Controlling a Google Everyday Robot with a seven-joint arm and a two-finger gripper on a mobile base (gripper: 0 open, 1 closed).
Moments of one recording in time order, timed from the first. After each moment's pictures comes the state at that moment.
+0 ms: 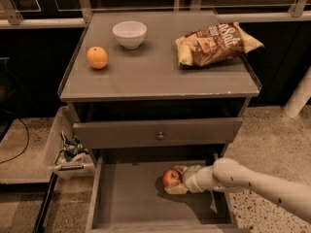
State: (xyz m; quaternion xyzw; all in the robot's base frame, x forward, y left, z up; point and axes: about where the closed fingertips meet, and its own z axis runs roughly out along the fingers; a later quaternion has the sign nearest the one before) arm 0.527 -0.097 0.412 -0.49 0.77 0.23 0.34
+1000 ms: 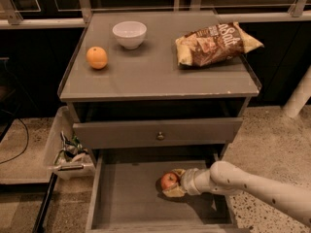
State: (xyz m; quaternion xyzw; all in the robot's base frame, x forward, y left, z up) arm 0.526 -0.090 0.385 -0.49 0.77 0.24 0.33
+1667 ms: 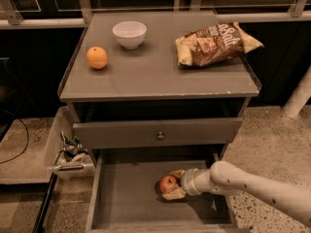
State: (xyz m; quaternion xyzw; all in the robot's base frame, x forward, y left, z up) arm 0.526 -0.090 0.385 -0.49 0.77 0.24 0.33
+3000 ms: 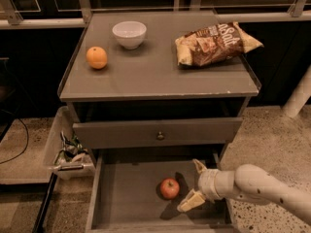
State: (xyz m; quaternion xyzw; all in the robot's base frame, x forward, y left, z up) arm 0.486 -0.135 0.473 -0.49 0.77 0.20 0.36
